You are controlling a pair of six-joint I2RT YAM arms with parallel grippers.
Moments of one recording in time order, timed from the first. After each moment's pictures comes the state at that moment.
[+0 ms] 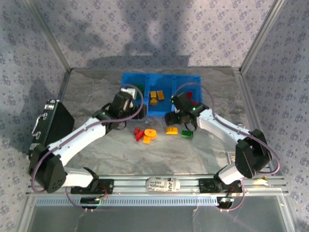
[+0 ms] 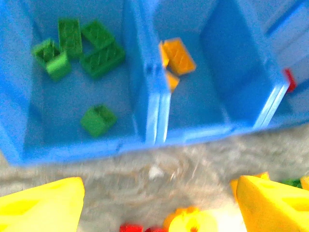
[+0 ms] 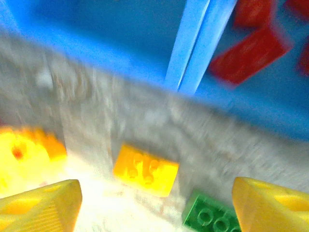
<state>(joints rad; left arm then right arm) -0.66 1.29 0.94 -0.38 -0.13 -0.44 0.63 1.50 1.06 -0.64 0.07 0.29</state>
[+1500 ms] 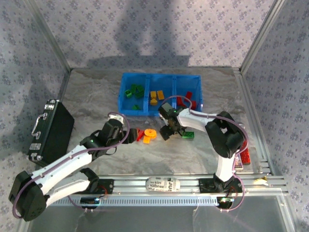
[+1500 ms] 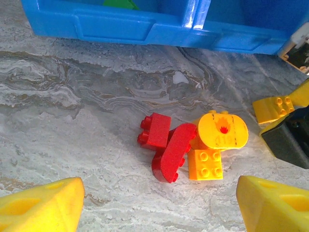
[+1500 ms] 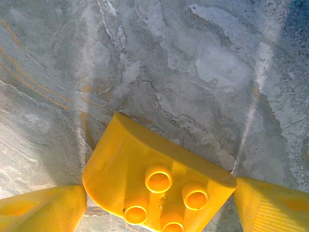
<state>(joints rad) -0.73 0.92 0.56 -0.37 -0.15 -0.60 0.69 1.85 1.15 -0.69 0.10 0.11</state>
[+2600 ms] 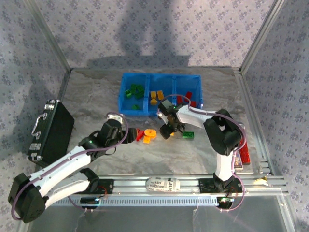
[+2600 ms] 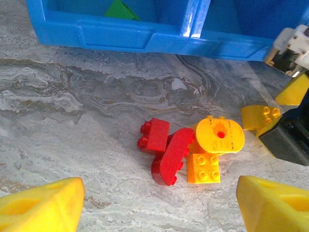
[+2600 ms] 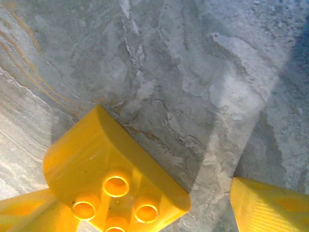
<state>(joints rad) -0.73 0.90 0.56 -0.37 -0.16 -0.59 0.66 1.90 1.24 -0.75 0.04 -0.04</state>
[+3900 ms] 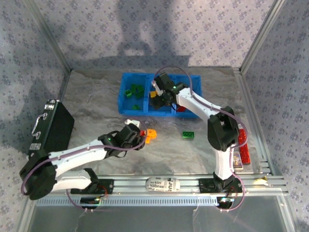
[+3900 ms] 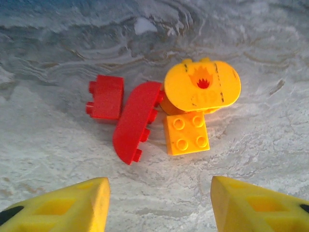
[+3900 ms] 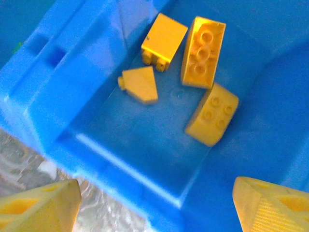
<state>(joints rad) -0.94 1.21 0.64 -0.36 -0.22 -0.59 0.62 1.91 1.63 -0.73 0.11 0.02</state>
